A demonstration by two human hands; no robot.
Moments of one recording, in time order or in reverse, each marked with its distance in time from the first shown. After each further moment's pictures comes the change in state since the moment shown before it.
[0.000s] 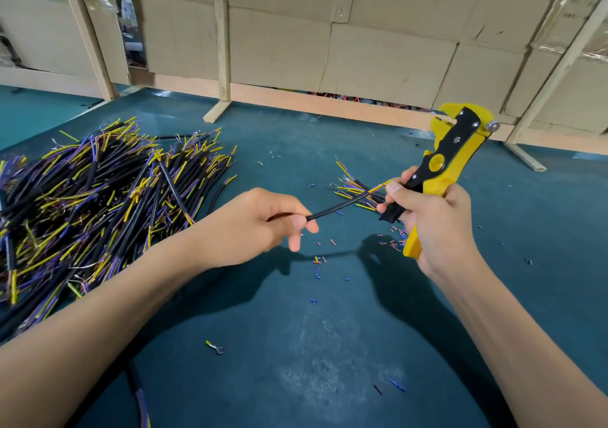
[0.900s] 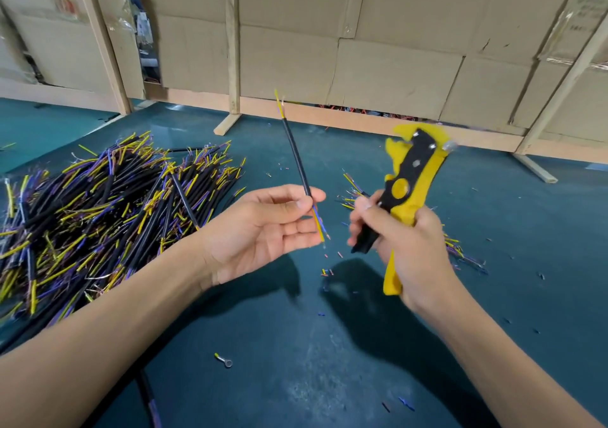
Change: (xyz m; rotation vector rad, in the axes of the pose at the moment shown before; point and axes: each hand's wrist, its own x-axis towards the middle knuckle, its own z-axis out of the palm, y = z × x) left_hand 0.006 0.008 0.003 -1.077 0.012 -0.078; right_hand -0.034 -0.002 0.032 -0.004 -0.192 0.047
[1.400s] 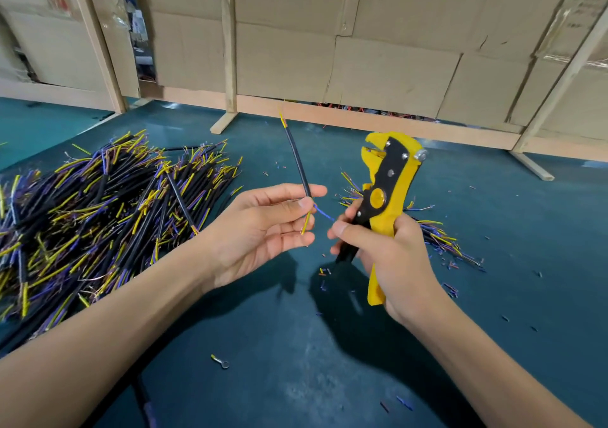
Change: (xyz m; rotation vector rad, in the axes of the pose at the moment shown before) left_hand 0.001 -0.006 0.000 0.092 0.104 0.042; right_hand -0.010 0.007 0.013 -0.016 -0.051 0.045
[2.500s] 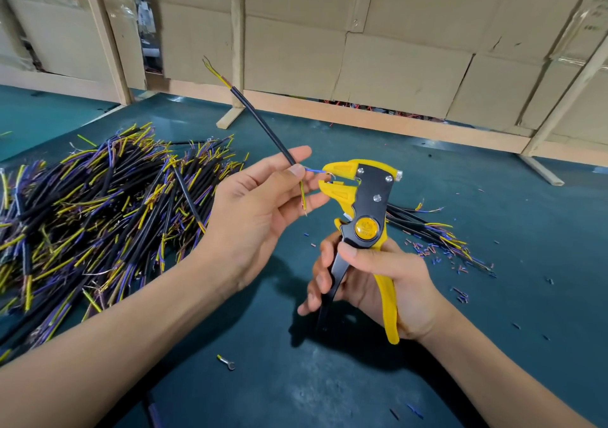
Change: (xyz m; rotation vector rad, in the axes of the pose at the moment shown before) left_hand -0.006 0.006 0.022 -0.178 0.267 0.378; right_hand -0.006 0.011 -0.007 0.355 -0.690 0.297
